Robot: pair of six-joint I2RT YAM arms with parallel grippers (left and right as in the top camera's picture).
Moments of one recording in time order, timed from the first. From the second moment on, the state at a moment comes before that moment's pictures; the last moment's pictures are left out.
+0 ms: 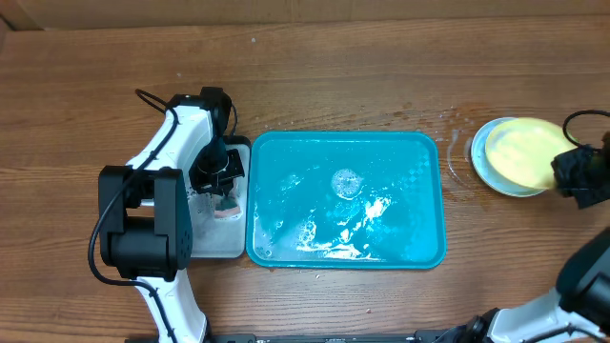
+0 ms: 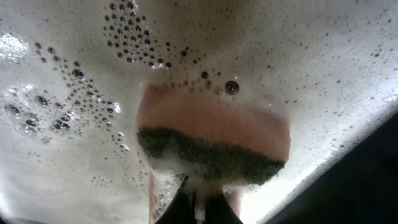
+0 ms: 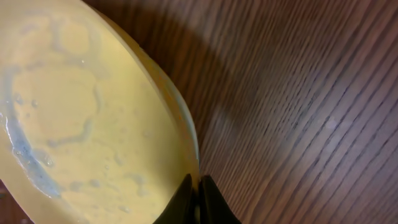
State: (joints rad) left arm -0.09 2.03 1.42 -1.16 -0.01 -0.41; right arm -0.59 1.80 1.34 -0.99 -0.04 0.65
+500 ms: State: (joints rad) left arm -0.09 2.03 1.42 -1.16 -0.01 -0.41; right arm -0.47 1.84 1.33 -0.97 -0.09 0.56
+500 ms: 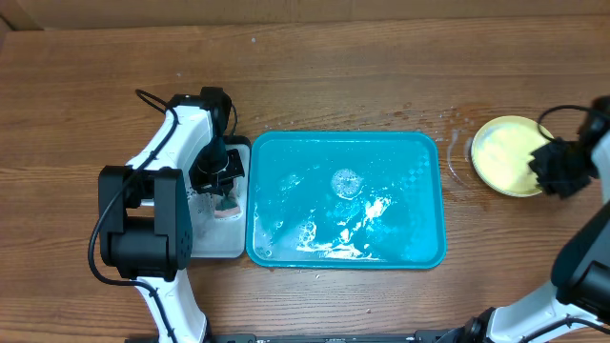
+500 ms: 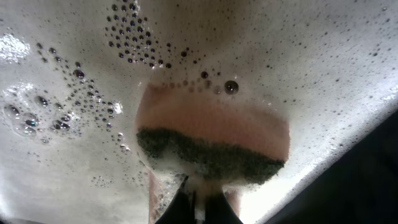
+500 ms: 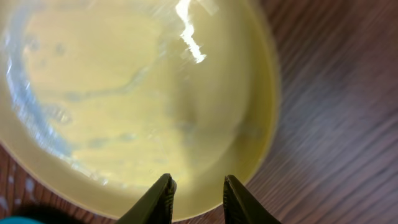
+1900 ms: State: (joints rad) left arm -0.10 1.69 1.45 -1.19 -0.17 -0.37; right arm 0.39 1.65 1.33 -1.01 -0.06 0.34
